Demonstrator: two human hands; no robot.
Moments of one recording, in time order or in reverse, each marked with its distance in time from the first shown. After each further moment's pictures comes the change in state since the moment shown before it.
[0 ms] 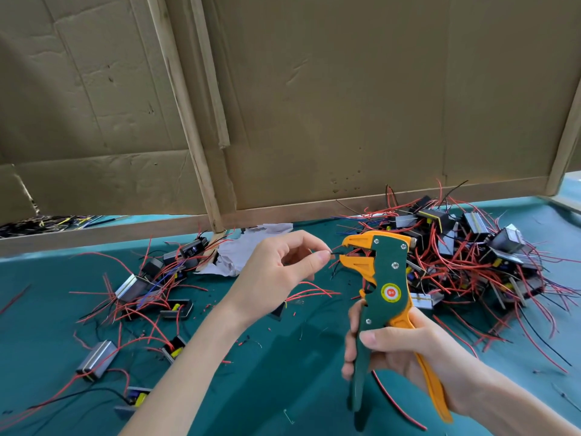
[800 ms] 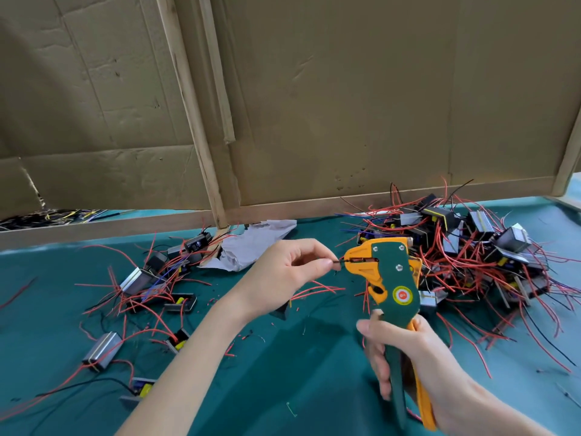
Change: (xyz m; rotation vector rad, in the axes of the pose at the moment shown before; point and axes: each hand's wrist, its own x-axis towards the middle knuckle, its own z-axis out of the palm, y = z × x) left_hand 0.001 -0.008 -0.001 0.042 -0.149 -0.072; right_hand -0.007 0.015 0.015 -0.161 0.313 -0.003
